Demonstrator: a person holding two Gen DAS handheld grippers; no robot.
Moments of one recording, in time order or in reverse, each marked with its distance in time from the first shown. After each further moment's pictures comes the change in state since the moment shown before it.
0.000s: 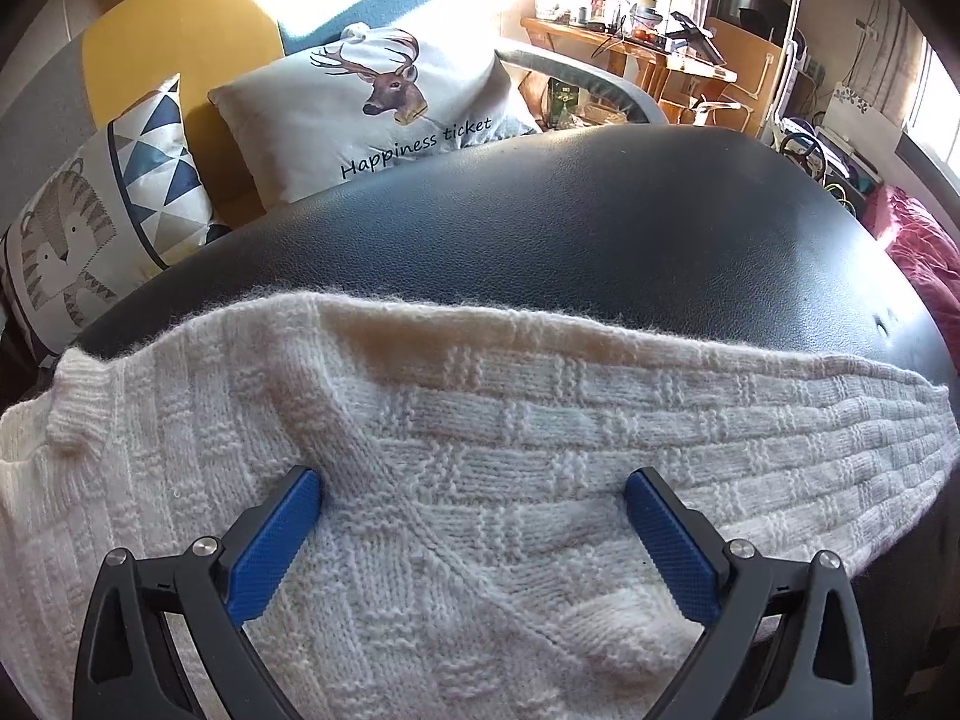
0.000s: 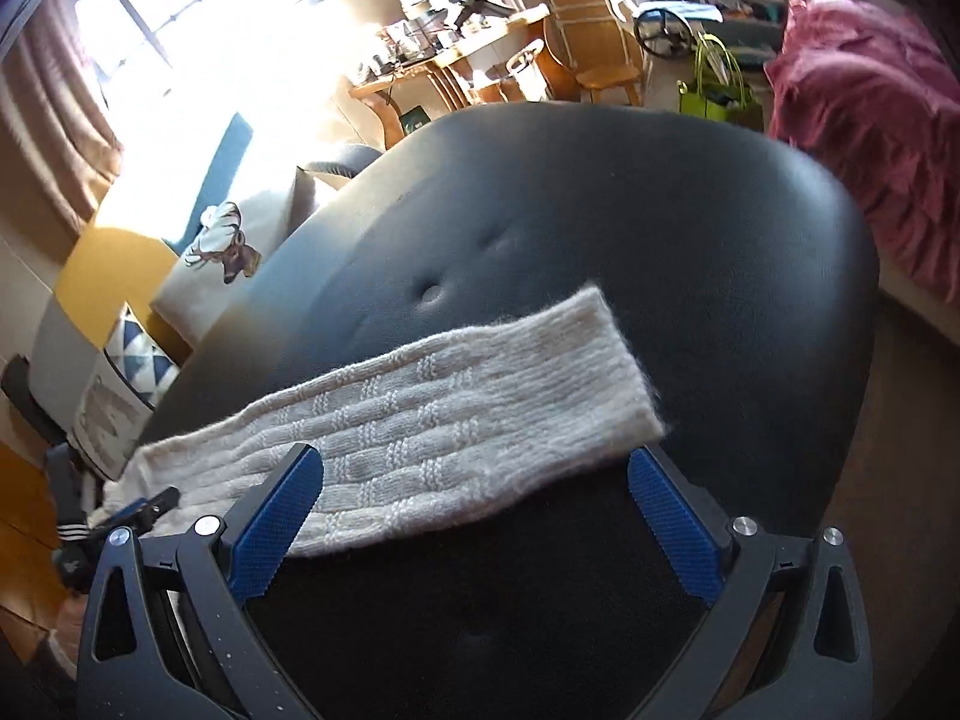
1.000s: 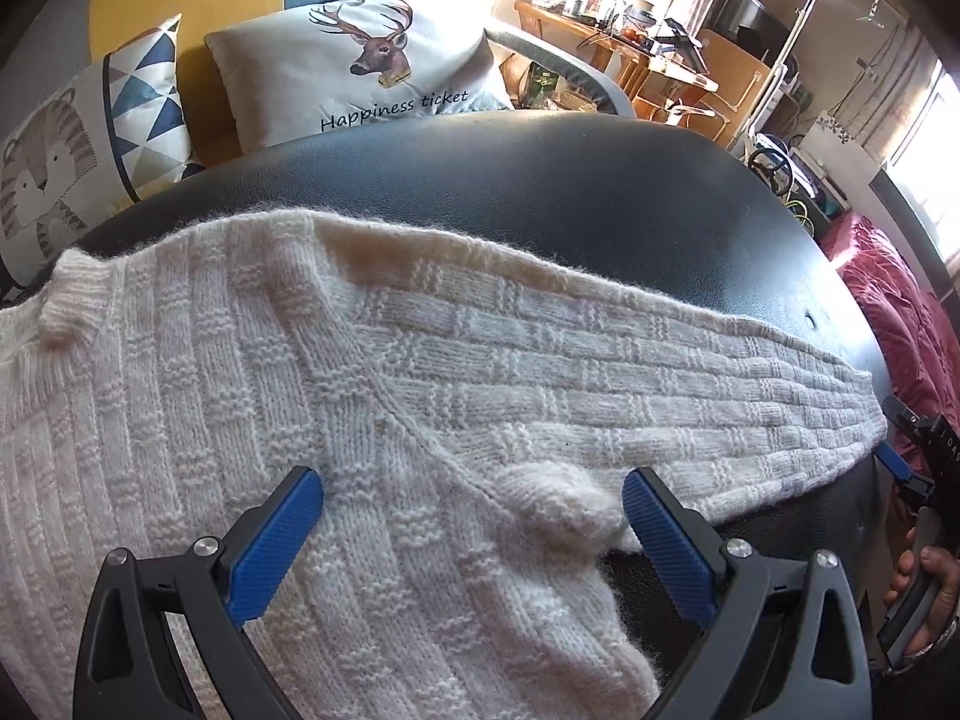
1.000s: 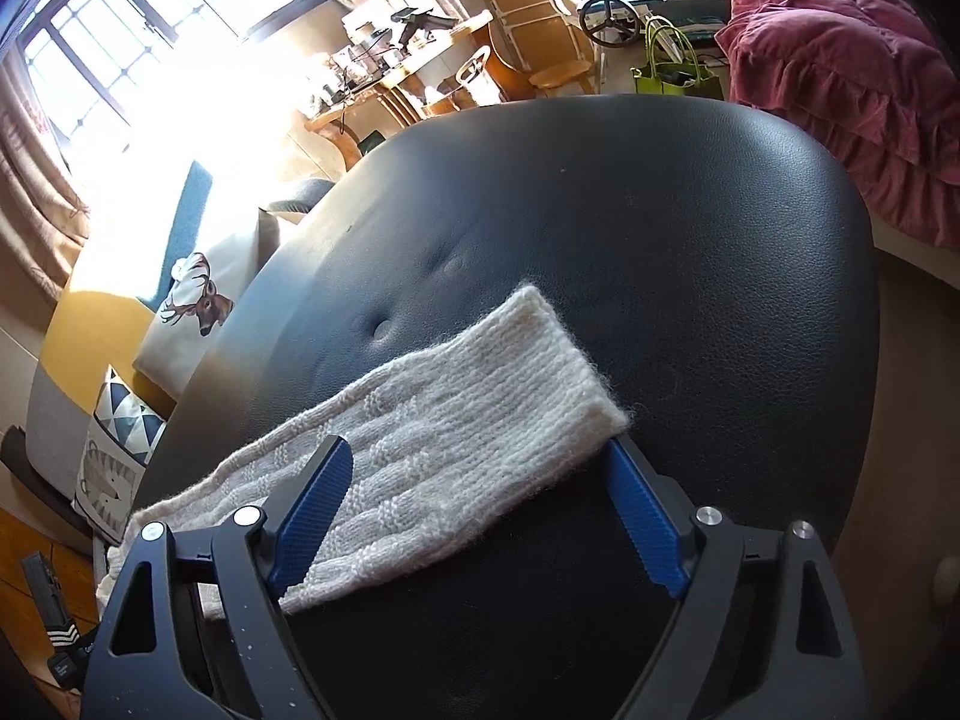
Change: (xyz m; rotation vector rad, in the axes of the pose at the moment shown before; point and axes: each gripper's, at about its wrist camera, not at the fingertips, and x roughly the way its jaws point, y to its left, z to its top) left arm -0.028 0.002 -0.034 -0.073 0.052 -0.142; right arm 0.027 -0.004 0.010 0.067 -0.064 -0.037
